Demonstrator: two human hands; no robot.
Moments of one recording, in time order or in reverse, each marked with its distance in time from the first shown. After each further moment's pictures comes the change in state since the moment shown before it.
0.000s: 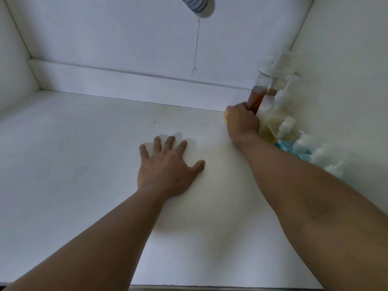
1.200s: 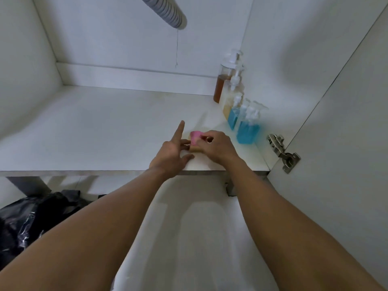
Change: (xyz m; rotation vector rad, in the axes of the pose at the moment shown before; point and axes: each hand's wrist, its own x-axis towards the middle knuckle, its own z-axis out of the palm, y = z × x) left_hand -0.167 0.021 -0.031 -0.739 -0.027 0.235; right_hand -0.271 0.006 -0.115 0.779 -0.227 0.037
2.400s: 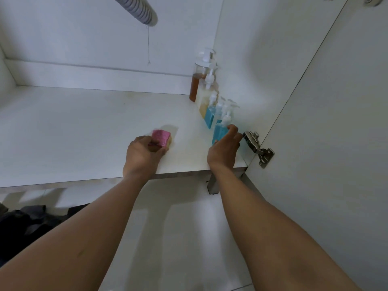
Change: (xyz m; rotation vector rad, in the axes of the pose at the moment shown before) left_hand 0.017 -0.020 0.006 -0.029 0.295 -0.146; right_hand -0.016 0.040 -0.011 -0.010 0.638 0.319
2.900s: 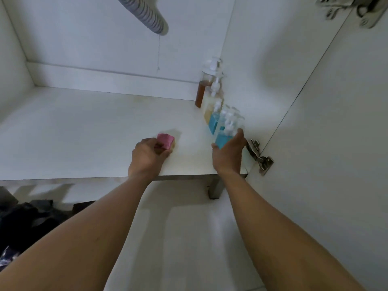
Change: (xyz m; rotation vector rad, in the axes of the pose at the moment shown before) left_hand 0.001 0.000 0.002 0.058 0.006 -0.021; right_hand 0.001 -0.011 -0.028 0.110 -0.124 0.016
